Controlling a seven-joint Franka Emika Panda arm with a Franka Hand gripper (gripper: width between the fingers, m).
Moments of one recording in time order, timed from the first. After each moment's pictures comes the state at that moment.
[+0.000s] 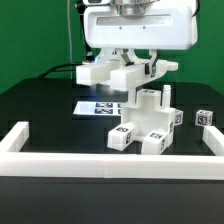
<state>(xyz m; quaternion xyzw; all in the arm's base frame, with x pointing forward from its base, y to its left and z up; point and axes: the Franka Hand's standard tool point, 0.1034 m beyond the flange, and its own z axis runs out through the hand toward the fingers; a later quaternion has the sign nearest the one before) 0.526 0.007 0.134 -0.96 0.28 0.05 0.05</state>
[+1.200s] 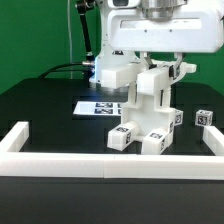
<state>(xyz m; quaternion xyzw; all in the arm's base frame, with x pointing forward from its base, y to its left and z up) 0.528 0.052 0.129 -0.96 0.26 0.05 0.05</state>
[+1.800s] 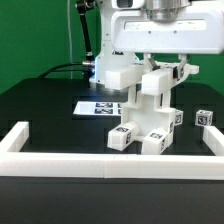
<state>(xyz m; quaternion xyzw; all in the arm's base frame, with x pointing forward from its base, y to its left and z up) 0.529 0.057 0.129 -0.96 0.26 0.05 0.05</state>
